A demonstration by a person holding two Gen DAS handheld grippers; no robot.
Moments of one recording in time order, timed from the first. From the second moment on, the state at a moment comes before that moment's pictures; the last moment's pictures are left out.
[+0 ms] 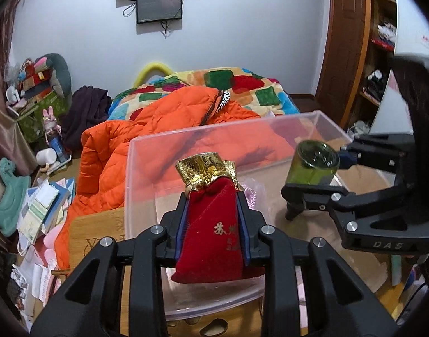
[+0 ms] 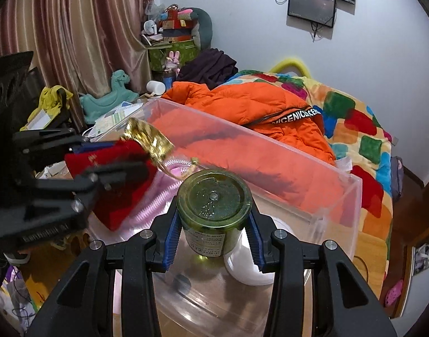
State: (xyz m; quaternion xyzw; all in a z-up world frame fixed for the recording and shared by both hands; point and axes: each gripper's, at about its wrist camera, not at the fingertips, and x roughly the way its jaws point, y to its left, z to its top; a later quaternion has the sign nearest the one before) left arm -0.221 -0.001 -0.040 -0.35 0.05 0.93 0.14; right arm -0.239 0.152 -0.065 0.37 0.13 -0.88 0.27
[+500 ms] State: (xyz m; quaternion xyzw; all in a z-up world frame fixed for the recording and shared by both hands) left arm -0.222 -0.003 -0.033 -0.35 0.04 0.93 0.13; right arm -0.236 0.154 -0.057 0.36 0.13 -0.89 0.25
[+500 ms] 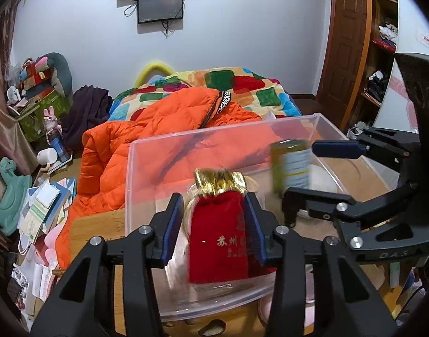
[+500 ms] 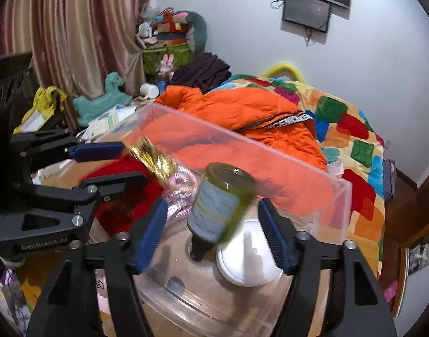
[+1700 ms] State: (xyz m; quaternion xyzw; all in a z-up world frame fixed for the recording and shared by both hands) left arm -0.116 -0.075 -0.031 -0.34 -0.04 0.94 0.08; right arm -0.116 0.247 -0.033 0.29 0.06 -0.95 0.10
